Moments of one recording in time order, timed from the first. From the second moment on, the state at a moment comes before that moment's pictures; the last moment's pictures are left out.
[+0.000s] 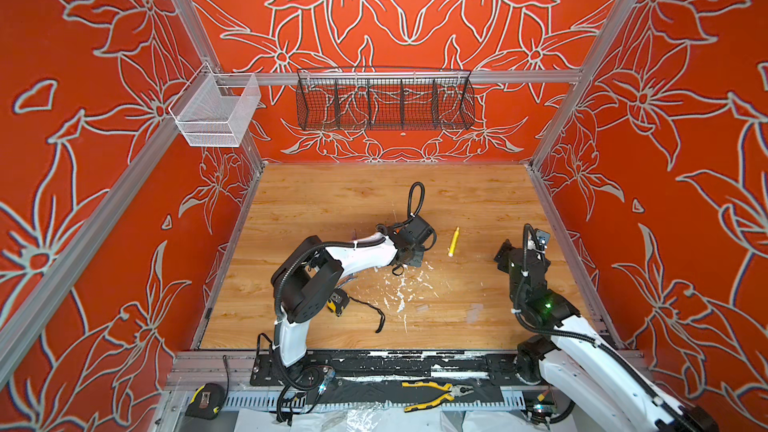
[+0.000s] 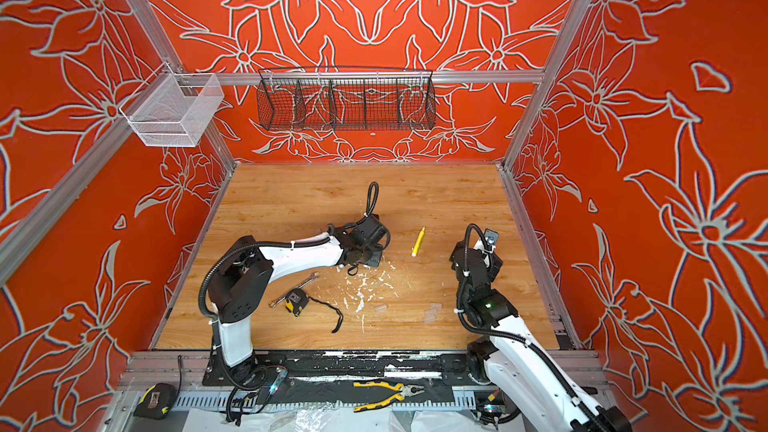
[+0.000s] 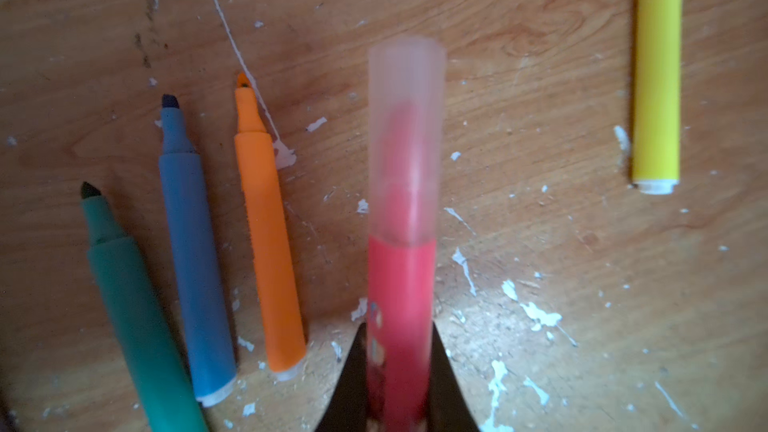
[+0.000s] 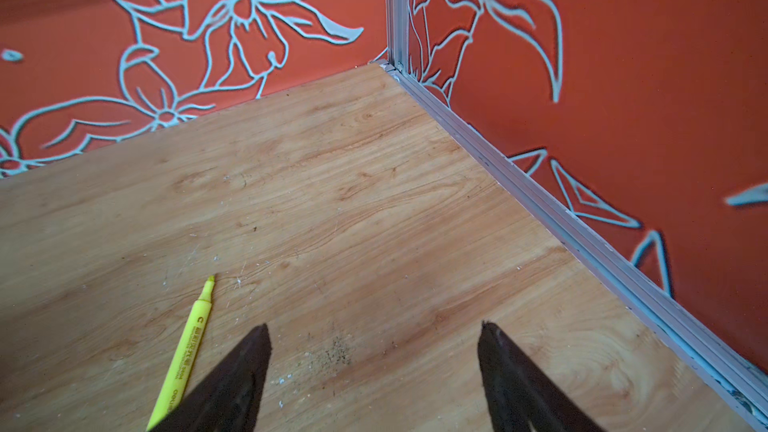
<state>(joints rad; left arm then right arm) -0.80 1.93 1.31 -0.48 -0.21 -0.52 0.35 0.65 0.34 -0.15 0.71 0.46</state>
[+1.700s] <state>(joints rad) -0.35 1.76 1.01 -0.46 -0.26 -0.58 0.35 0.57 0.27 -0.13 0.65 0.46</state>
